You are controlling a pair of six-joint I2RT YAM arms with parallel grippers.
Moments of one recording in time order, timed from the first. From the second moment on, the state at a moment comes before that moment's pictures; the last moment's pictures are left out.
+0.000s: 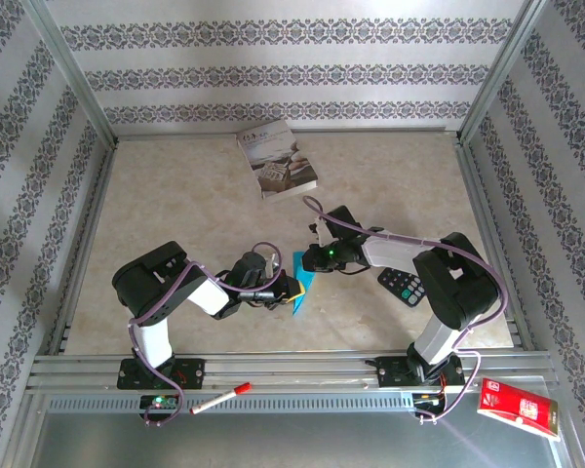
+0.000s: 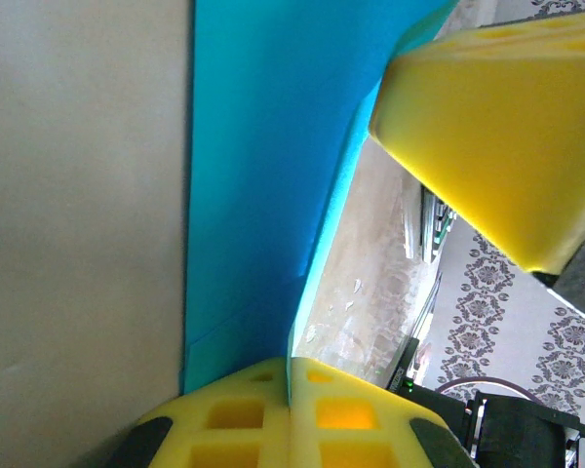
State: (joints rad) left arm -0.75 1.84 0.46 0.82 0.49 -1.29; right arm 0.55 1.69 0.84 -0.21 -0.48 0.49
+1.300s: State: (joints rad) left arm -0.75 1.66 0.50 0.47 0.45 -1.20; right arm 0.55 1.75 0.83 -0.17 -0.51 0.46
